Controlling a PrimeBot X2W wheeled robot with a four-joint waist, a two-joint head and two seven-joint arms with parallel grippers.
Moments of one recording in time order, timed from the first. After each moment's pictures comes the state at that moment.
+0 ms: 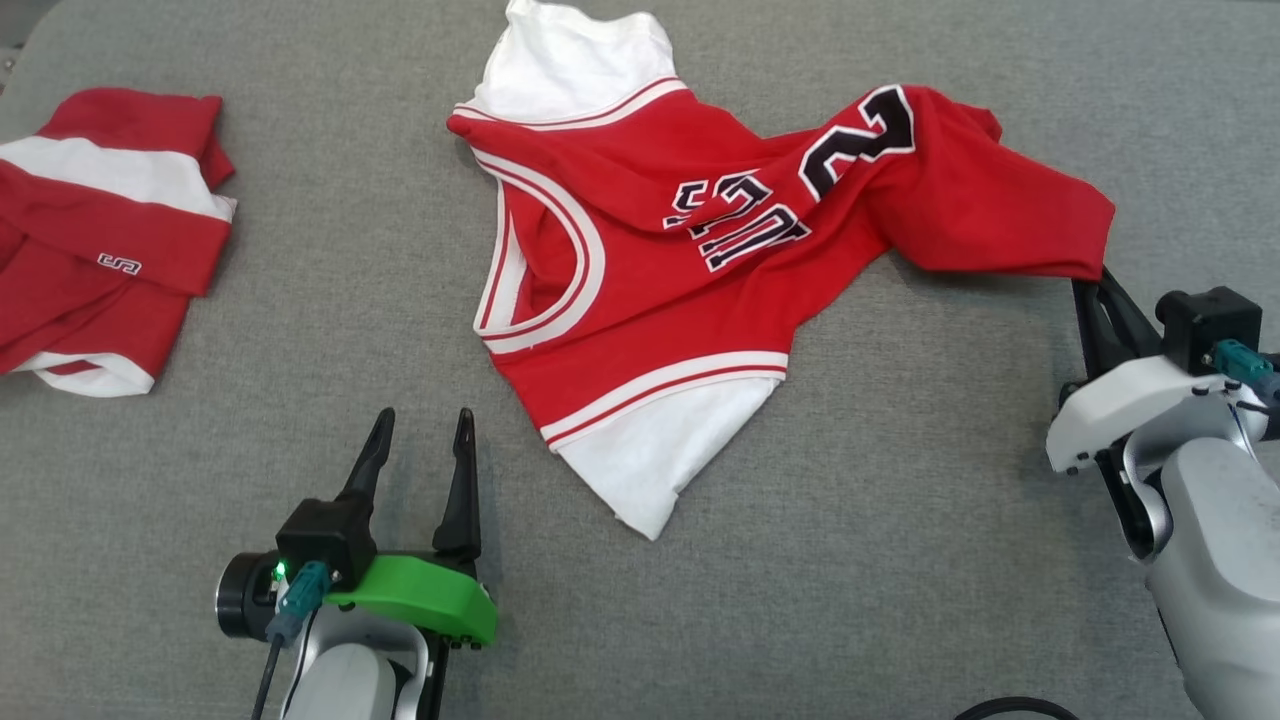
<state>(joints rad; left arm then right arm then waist) -0.19 0.05 -0.22 0.33 -0.25 0.00 -0.26 -0.52 -0.27 0.06 0.64 0.16 0.13 -0.26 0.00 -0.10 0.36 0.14</state>
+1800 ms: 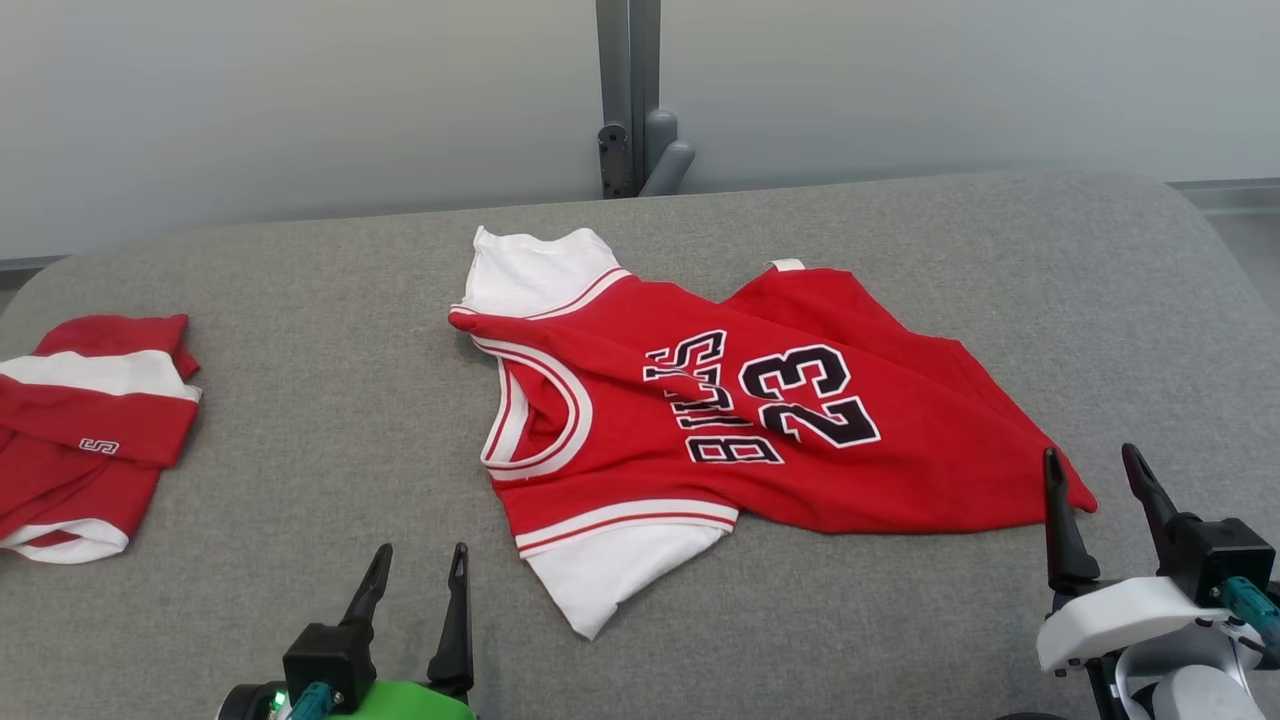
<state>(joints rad) 0.01 0.05 -0.18 0.32 -0.20 -0.03 -0.26 -0.05 -0.08 -0.14 0.26 0.07 0.13 -0.26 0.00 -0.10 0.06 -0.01</state>
